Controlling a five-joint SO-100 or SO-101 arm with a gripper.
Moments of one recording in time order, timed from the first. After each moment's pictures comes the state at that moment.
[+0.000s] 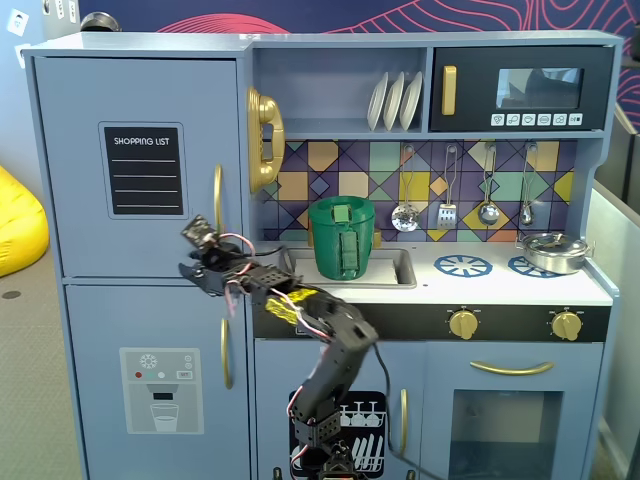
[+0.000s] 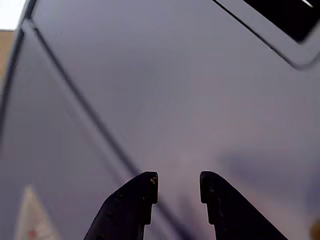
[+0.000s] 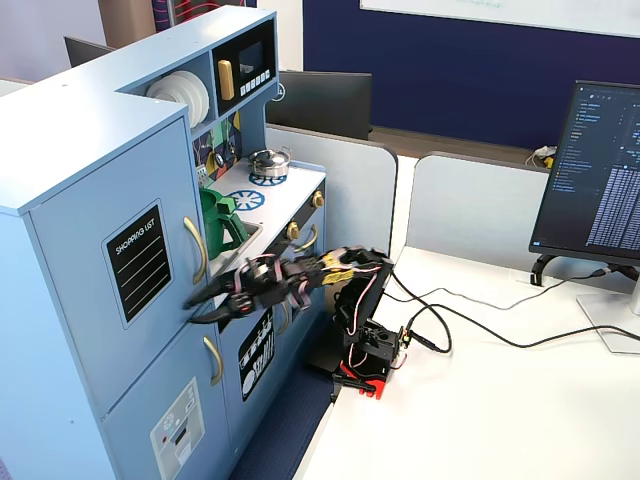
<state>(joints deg) -49.6 122.1 114.2 9.2 -120.7</state>
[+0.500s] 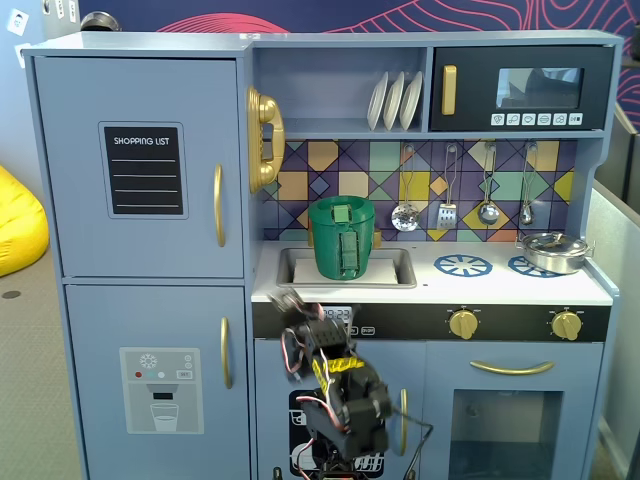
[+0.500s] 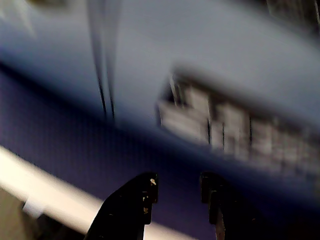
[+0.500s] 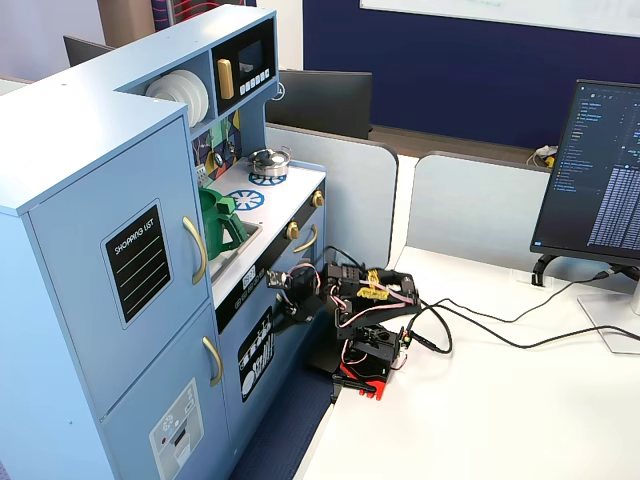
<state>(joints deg) -16.8 169.5 160.5 56.2 -104.9</state>
